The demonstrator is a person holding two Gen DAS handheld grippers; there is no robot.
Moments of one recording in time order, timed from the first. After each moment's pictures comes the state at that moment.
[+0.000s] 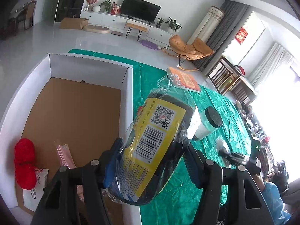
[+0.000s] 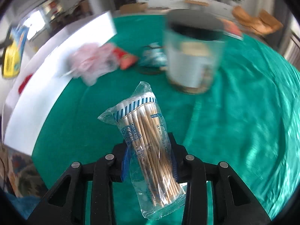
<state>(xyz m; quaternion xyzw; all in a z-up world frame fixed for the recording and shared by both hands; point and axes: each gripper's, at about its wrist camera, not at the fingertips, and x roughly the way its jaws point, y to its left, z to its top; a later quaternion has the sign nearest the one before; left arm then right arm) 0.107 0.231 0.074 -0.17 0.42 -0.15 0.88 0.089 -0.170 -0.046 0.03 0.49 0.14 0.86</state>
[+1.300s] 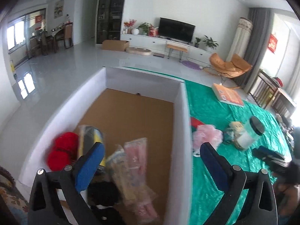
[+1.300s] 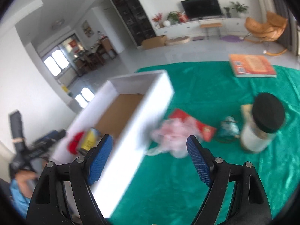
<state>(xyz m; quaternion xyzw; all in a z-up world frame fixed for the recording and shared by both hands) 0.054 0.237 0.052 -0.10 0.37 0.01 0.92 0.099 -0.027 0.015 0.07 0.40 0.20 0.89</state>
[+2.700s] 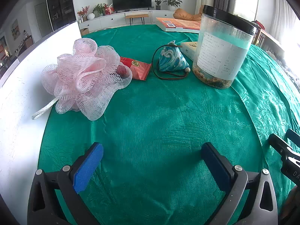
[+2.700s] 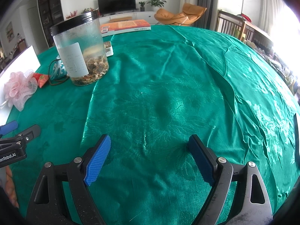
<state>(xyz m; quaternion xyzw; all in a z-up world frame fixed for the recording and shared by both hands) 0.131 0.008 -0.107 0.02 0.46 -0.06 0.89 0.055 -0.191 -0.099 0.04 0.43 -0.07 0.90</state>
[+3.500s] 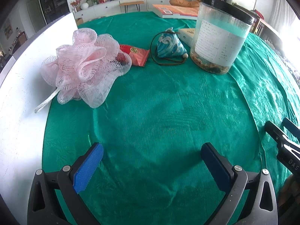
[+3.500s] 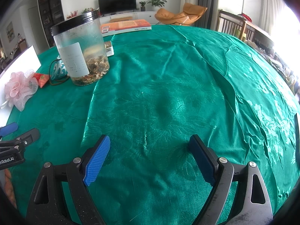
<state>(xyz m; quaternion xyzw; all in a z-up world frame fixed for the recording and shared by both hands) 0.126 0.018 -0.099 0.03 0.52 -0.08 0.85 0.053 -0.190 -0.099 0.04 0.43 -0.07 0.90</state>
